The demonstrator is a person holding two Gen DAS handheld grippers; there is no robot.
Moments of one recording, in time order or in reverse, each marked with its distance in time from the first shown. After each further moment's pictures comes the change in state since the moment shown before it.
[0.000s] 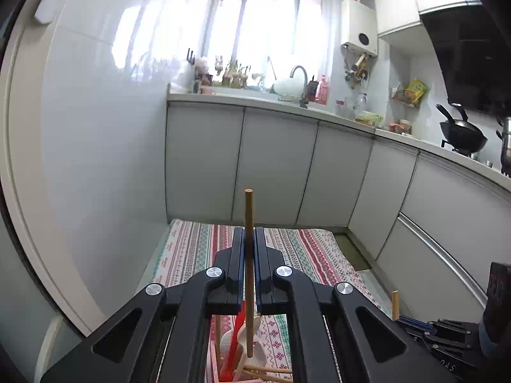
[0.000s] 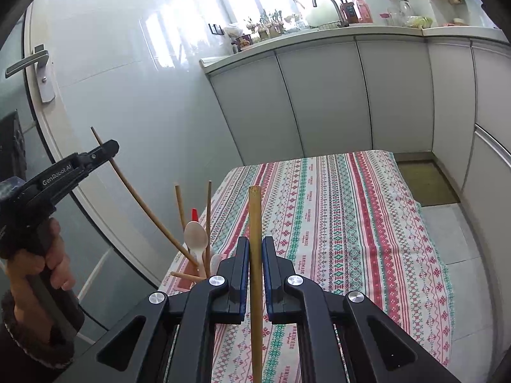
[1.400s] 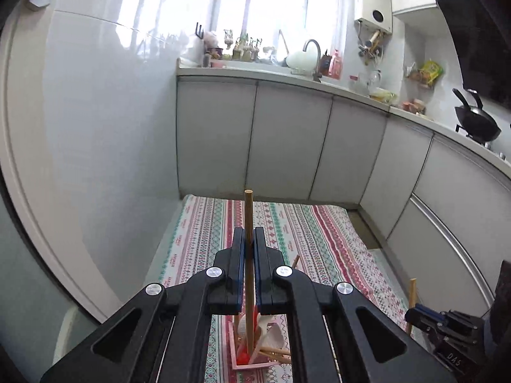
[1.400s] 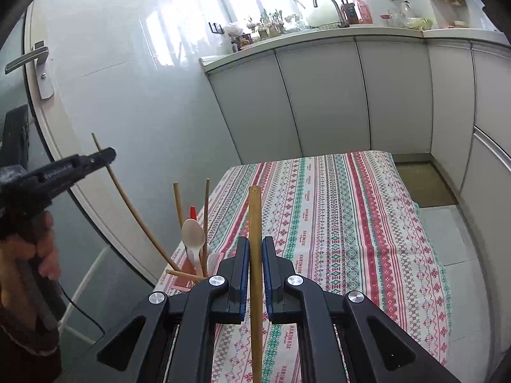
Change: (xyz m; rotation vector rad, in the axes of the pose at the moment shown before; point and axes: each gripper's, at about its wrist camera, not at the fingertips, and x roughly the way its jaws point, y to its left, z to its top) left arm 0.001 0.016 0.015 -0.004 0.150 0.055; right arm -0.001 0.002 -0.001 -0.014 0.004 -0.007
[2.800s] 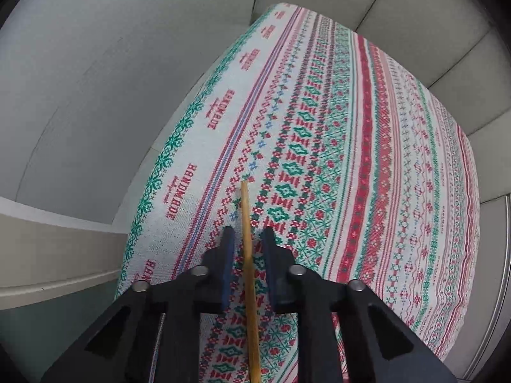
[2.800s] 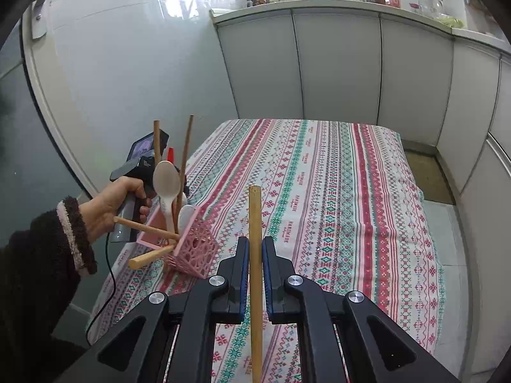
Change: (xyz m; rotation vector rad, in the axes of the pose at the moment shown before) left arm 0.319 0.147 -0.130 -0.352 0.724 0.234; right arm 0.050 -0.010 -0.022 -0.123 0.185 -0.037
